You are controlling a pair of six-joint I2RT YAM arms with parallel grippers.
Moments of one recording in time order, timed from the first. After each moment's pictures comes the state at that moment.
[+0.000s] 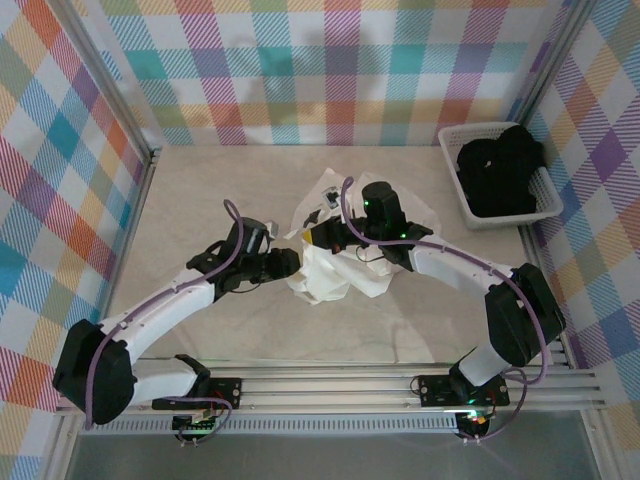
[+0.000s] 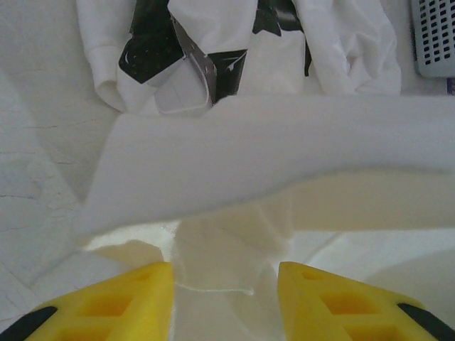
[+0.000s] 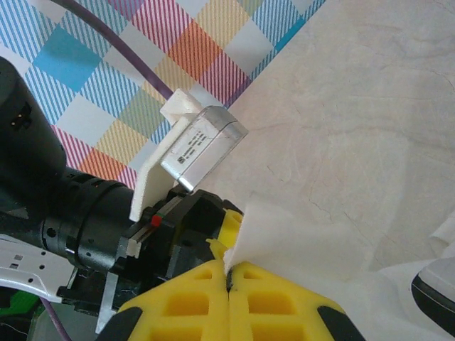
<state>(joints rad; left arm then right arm) -0.56 1.23 0.80 -0.38 0.22 -0.72 0.64 1.54 1.04 0.11 -0.75 0.47</state>
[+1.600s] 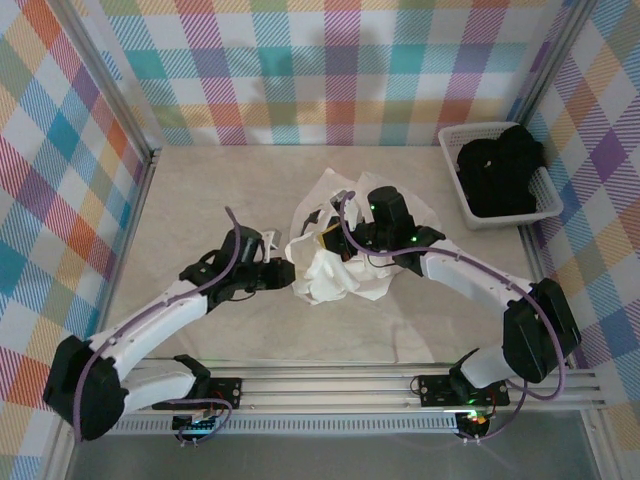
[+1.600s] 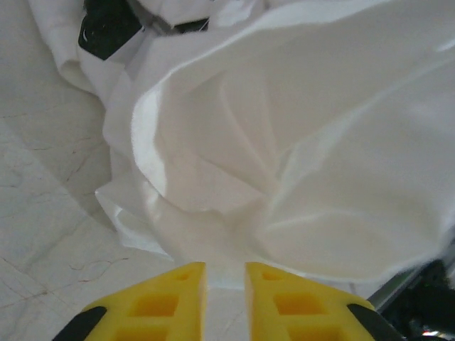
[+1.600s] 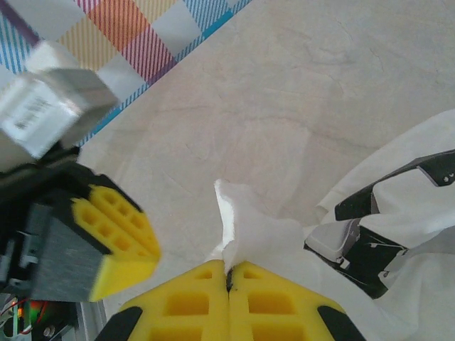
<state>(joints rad) -0.57 1.15 0.74 -0.39 0.28 -0.59 0.64 1.44 1.02 -0.11 -0.54 0.18</state>
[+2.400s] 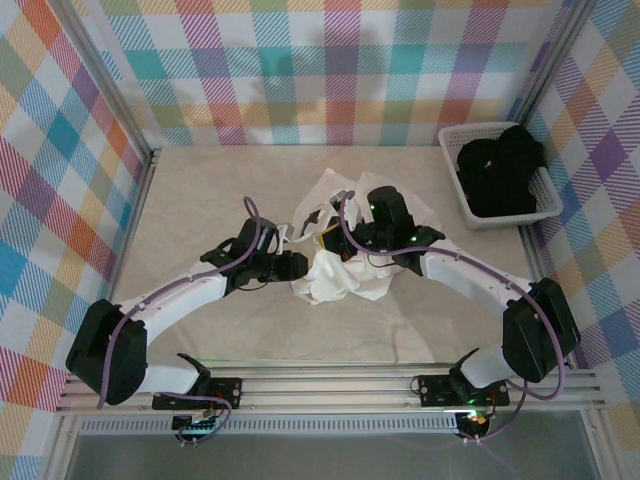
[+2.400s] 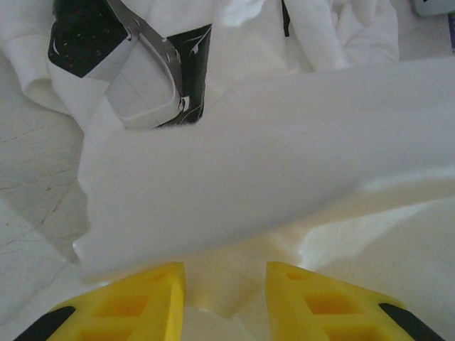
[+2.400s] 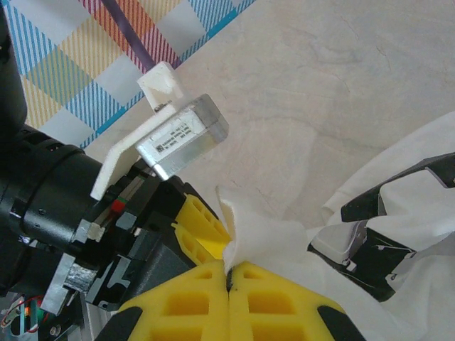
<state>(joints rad) -0.57 1.34 0.82 -0.32 0.31 -0.57 0.64 1.44 1.02 -0.11 -0.55 0.18</state>
